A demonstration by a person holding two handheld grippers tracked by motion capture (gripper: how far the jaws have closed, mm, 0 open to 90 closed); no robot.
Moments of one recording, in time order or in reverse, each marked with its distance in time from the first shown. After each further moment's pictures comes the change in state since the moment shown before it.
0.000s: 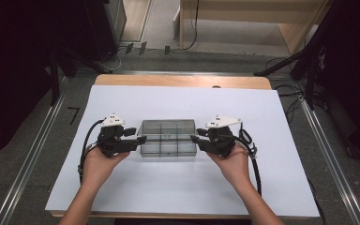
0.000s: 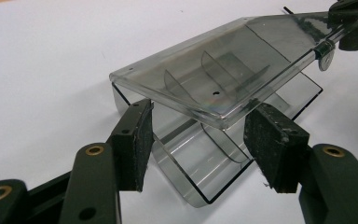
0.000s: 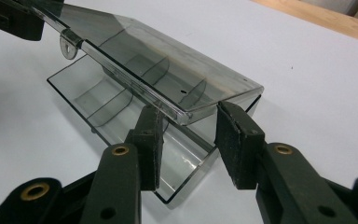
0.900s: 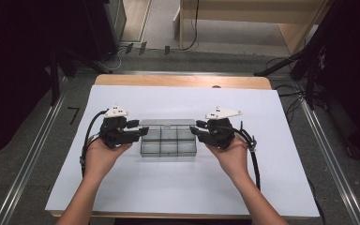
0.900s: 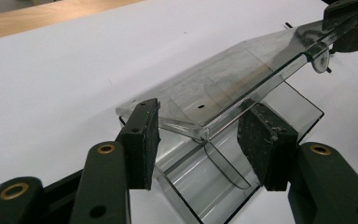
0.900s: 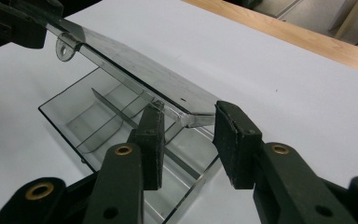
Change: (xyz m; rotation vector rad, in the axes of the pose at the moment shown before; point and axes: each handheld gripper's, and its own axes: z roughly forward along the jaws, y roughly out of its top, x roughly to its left) left arm -0.001 0.026 0.001 -0.015 0.017 0.015; right arm -0.006 0.020 0.001 -0.034 -0.025 0.007
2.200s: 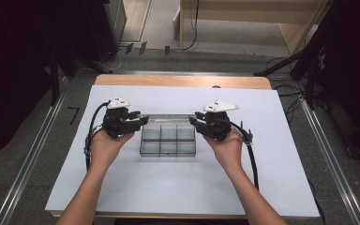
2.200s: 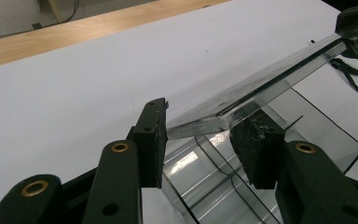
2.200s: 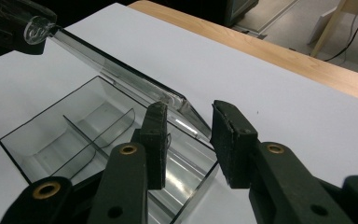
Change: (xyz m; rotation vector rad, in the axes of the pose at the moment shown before) left arm 0.014 0.015 0.017 -0.037 0.057 -0.012; right arm -0.011 0.010 0.018 -0.059 -0.058 0.012
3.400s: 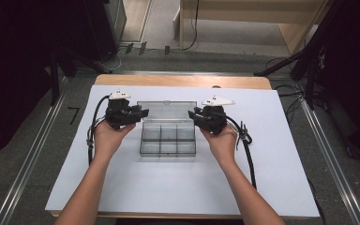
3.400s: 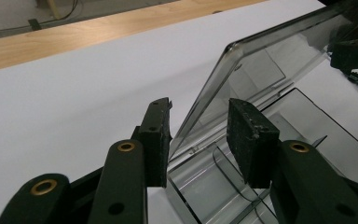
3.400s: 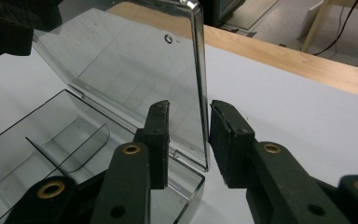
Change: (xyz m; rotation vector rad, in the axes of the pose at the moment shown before) left arm 0.024 0.010 0.023 0.002 -0.015 -0.032; right arm -0.015 -0.001 0.030 -0.012 -0.037 0.063
